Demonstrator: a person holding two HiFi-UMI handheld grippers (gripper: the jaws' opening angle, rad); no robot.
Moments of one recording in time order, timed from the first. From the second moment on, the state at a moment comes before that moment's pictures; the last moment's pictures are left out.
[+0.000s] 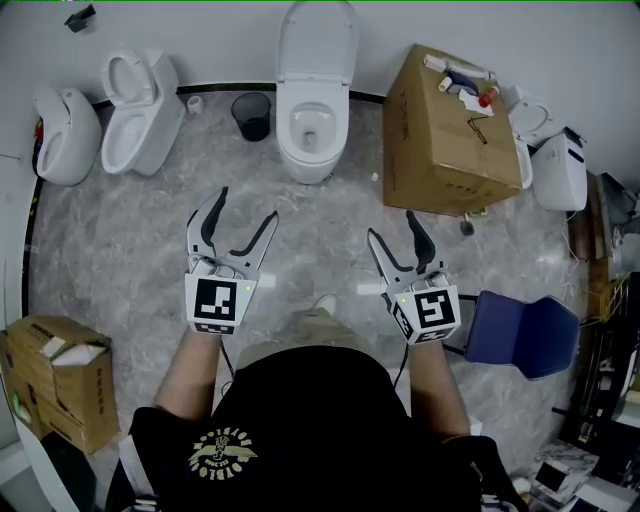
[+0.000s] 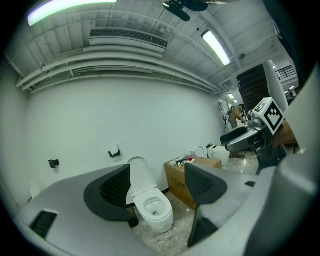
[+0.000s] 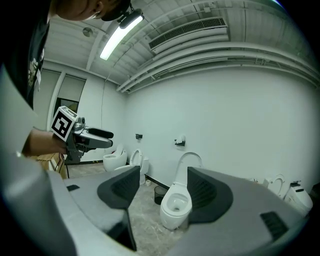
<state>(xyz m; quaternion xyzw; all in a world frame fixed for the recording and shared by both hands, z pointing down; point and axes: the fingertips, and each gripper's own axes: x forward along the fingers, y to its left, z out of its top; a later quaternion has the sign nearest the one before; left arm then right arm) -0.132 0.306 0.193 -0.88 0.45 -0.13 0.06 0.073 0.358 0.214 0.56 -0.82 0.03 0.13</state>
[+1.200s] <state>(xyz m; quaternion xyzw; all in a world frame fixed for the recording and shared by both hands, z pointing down) -0.064 0.168 0.207 -0.87 0.47 -0.14 0.05 0.133 0.213 0.239 0.53 -0.84 0.05 0.12</state>
